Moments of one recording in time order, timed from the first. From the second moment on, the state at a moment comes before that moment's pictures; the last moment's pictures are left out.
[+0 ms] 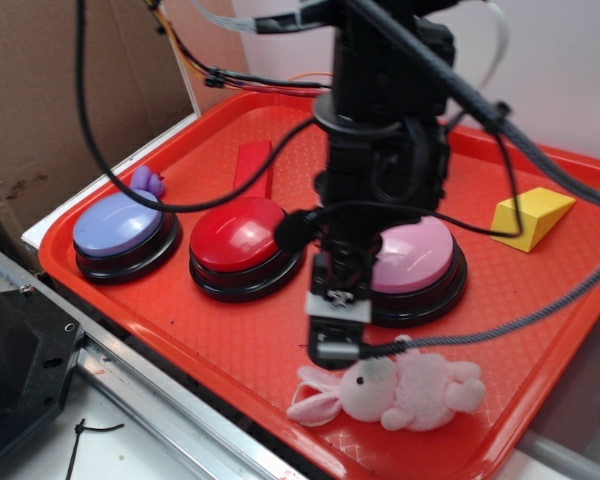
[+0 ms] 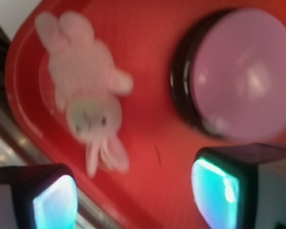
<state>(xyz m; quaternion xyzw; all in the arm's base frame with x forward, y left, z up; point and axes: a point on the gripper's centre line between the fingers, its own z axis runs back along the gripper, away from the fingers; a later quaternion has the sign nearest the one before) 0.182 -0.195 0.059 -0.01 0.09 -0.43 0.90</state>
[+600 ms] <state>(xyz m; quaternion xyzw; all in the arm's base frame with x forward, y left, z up) 0.179 -0.216 0.038 -0.03 0.12 -0.50 0.86</state>
